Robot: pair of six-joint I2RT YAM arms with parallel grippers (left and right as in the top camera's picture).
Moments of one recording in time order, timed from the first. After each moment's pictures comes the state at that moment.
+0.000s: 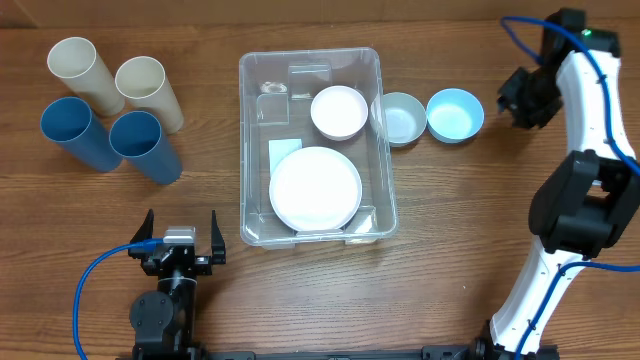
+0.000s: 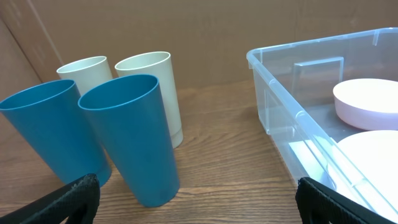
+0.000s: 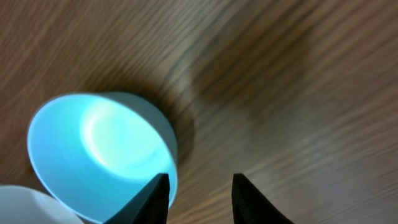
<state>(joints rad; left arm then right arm) 0.02 0.01 0.01 -0.08 -0.03 0.14 -0.21 2.24 2.03 -1.24 -0.09 0.54</state>
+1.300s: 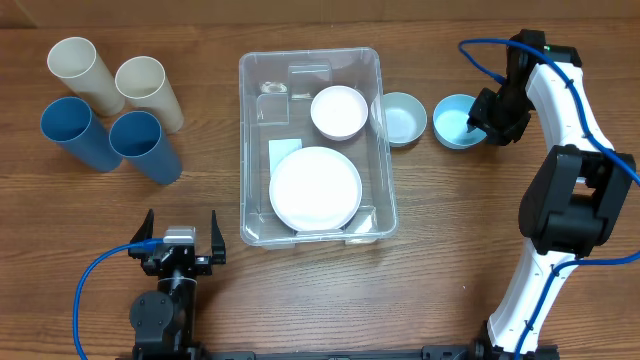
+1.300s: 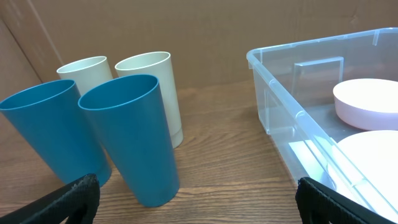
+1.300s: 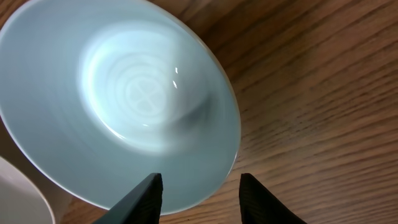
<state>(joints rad) 0.02 0.01 0.01 -0.08 -0.03 0.14 -0.14 2.23 1.90 -1.22 -0.12 0.41</state>
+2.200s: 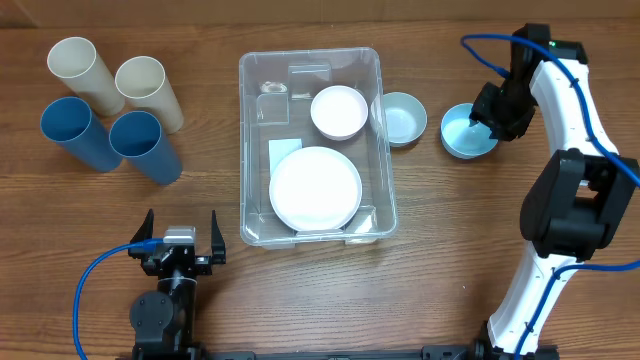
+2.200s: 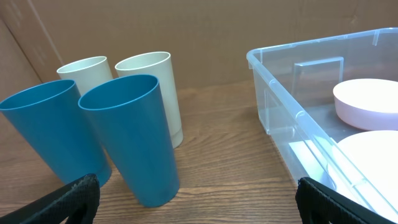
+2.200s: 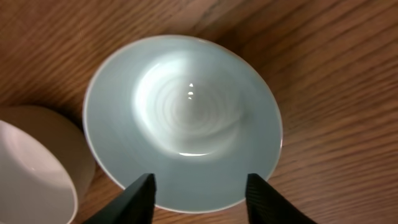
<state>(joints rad) 0.02 0.01 0.01 -0.08 -0.03 0.14 -0.14 2.20 1.94 -1.25 -0.11 0.40</state>
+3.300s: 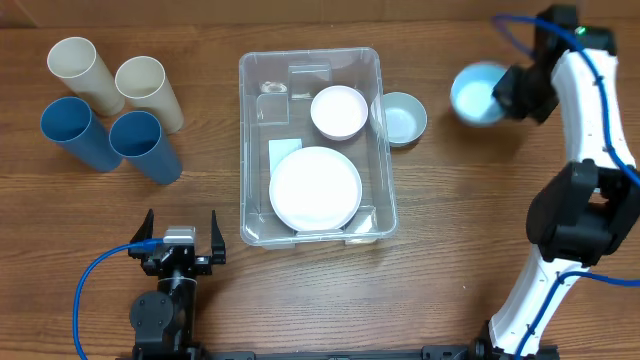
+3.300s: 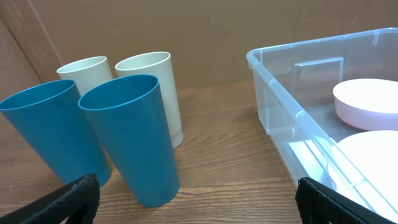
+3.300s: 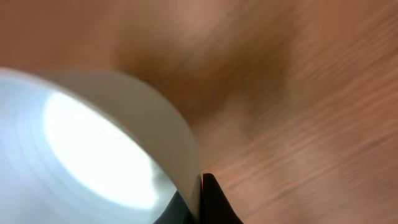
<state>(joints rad) 0.02 0.01 0.01 -0.08 -0.03 0.14 -0.18 2.18 2.11 -1.33 -0.04 0.52</state>
